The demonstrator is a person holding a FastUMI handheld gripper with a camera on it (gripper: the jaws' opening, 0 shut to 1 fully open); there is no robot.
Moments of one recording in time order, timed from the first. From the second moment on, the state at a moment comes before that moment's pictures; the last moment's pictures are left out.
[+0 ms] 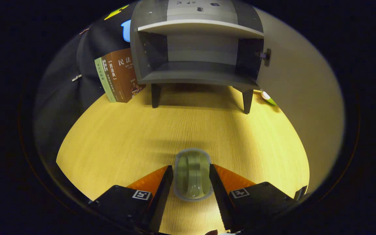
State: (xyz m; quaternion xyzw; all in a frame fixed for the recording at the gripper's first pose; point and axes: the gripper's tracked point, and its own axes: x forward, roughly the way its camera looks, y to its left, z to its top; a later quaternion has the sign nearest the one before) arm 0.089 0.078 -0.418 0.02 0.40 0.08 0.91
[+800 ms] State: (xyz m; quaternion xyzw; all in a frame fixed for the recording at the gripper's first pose) arm 0.089 0.064 -0.372 0.04 0.40 0.05 0.92
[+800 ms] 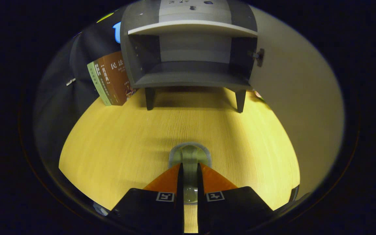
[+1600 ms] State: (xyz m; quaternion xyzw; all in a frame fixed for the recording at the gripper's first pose) arm 0.200 0.041 -0.098 0.08 0.26 0.03 0.96
